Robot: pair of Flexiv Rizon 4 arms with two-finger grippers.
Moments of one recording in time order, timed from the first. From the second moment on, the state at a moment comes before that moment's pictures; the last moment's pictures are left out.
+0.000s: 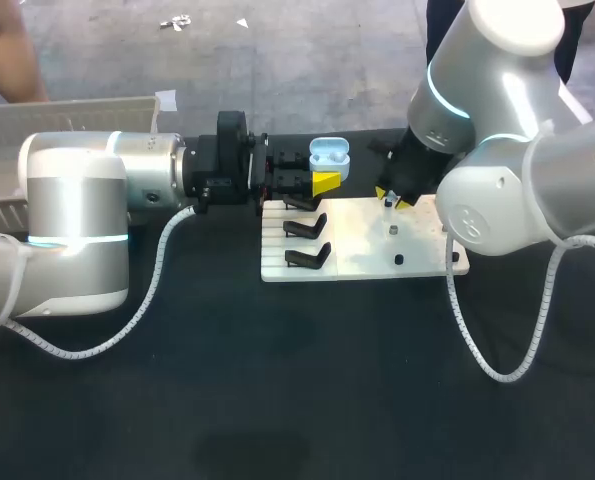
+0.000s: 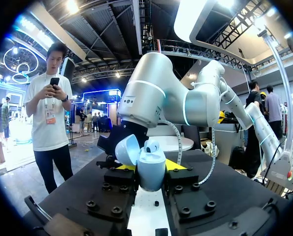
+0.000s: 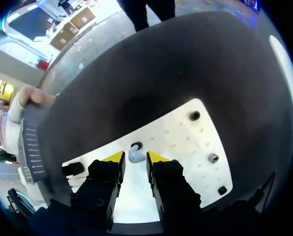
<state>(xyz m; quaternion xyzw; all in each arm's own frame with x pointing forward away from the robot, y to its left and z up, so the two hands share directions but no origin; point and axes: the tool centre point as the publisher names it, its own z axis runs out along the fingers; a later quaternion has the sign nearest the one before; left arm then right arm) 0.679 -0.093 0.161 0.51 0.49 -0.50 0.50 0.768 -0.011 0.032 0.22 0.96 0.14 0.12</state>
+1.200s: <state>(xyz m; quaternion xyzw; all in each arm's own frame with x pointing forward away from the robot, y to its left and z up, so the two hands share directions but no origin) 0.679 -0.093 0.161 0.51 0.49 -0.50 0.50 0.736 -0.015 0.074 0.14 0.97 0.17 0.09</state>
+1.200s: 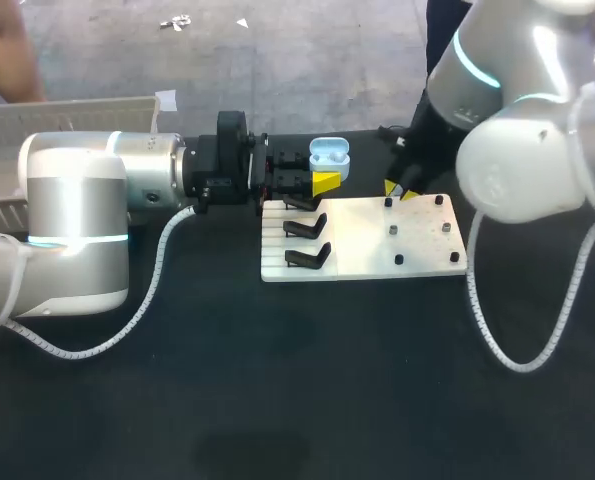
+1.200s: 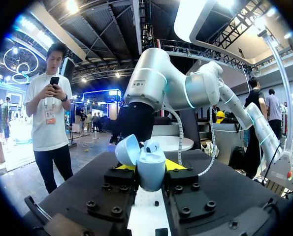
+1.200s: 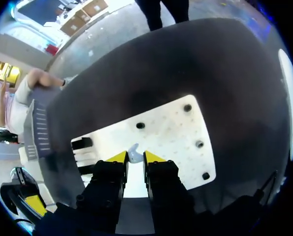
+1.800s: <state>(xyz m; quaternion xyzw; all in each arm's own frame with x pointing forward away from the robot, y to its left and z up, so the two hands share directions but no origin) 0.679 -0.093 0.161 0.51 0.49 -0.50 0.50 0.667 -0.034 0.137 -0.04 0.99 0.17 0.03</state>
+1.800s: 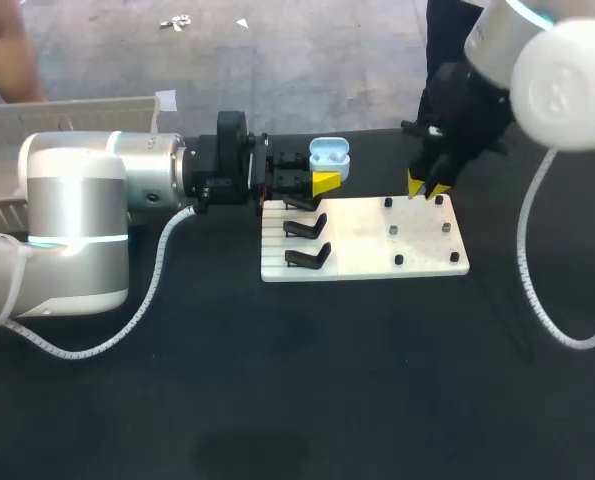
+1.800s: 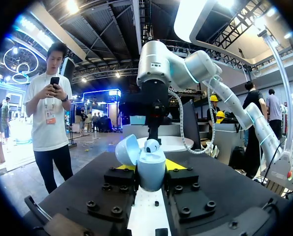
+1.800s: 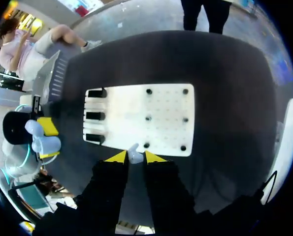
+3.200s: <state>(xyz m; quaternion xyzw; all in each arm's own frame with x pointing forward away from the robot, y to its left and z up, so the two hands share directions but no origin) 0.679 -0.093 0.161 0.51 0.49 -0.50 0.50 0.656 0.052 0.246 -0.24 0.96 0.10 0.08</state>
